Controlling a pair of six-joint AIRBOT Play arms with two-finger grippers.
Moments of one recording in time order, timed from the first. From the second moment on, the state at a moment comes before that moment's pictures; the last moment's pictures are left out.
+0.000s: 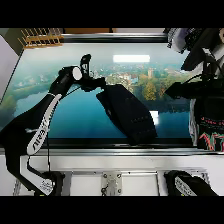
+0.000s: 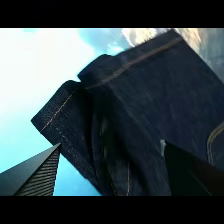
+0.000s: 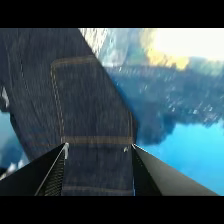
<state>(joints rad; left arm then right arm) -0.31 -1.78 1.63 1.17 -0.94 -1.72 -0.09 -1.04 1.24 -1.14 1.26 1.36</state>
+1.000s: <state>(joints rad) -0.21 -1.89 1.59 0.67 -0.73 -1.46 -0.09 -1.04 1.01 -1.08 1.23 1.36</state>
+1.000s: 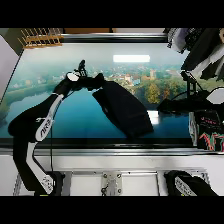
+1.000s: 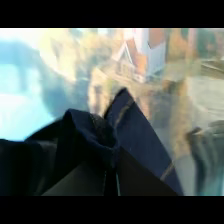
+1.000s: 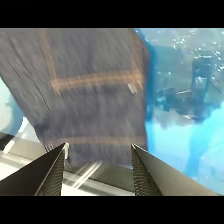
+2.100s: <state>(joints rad) -0.09 -1.02 0.69 0.92 -0.77 -1.45 0.24 -1.19 0.69 -0.94 0.95 1.77</state>
